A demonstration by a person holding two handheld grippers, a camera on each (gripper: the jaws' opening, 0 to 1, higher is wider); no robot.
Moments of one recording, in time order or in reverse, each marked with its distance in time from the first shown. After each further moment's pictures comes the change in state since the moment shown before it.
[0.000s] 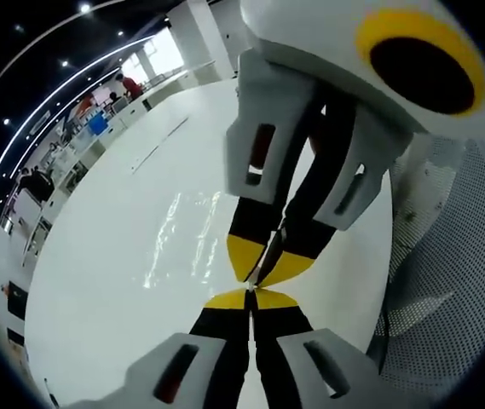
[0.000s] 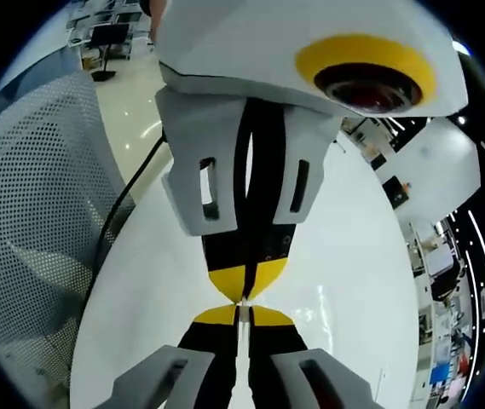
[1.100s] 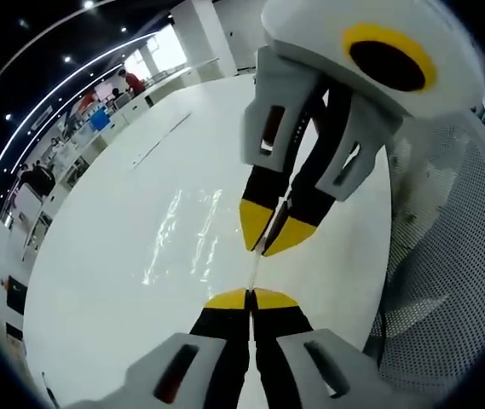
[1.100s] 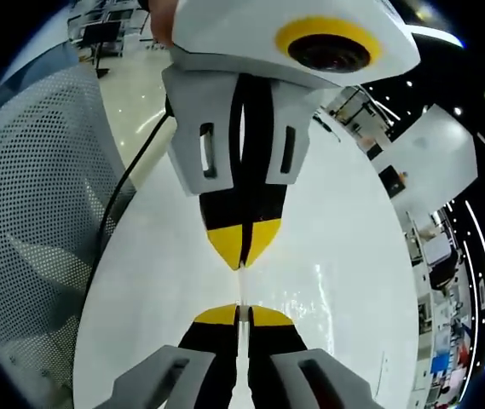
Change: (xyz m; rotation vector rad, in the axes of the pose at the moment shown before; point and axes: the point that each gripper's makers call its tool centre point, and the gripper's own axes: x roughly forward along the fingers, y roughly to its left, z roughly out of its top) left arm -0.005 -0.001 0.001 -0.023 0.012 0.008; right arm -0.009 -0.001 -0.019 0.030 0.037 -0.020
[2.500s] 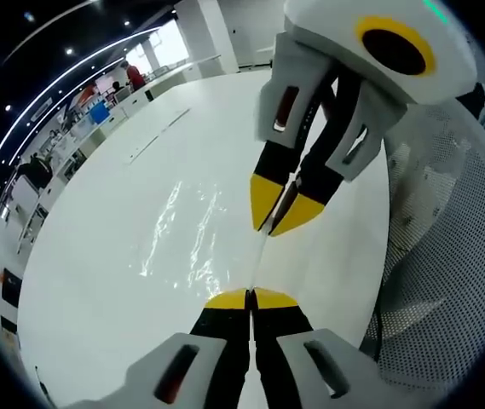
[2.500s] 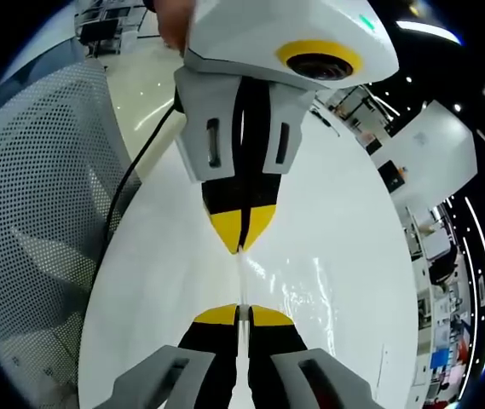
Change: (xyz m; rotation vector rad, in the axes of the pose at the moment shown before) left arm 0.001 -0.003 -0.007 -0.030 0.012 -0.018; right arm -0.010 0.005 -0.011 0.006 0.028 -0.002
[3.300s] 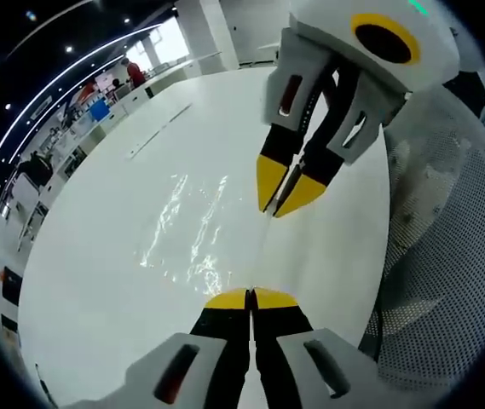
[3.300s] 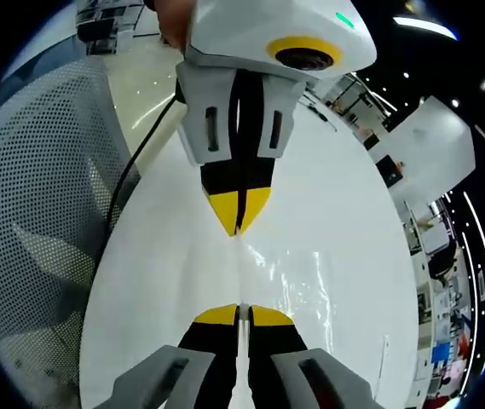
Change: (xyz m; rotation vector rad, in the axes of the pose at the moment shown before) left arm -0.004 0.001 -0.005 -0.005 0.016 0.002; right arm -0.004 0.000 -0.009 0.020 0.014 -0.006
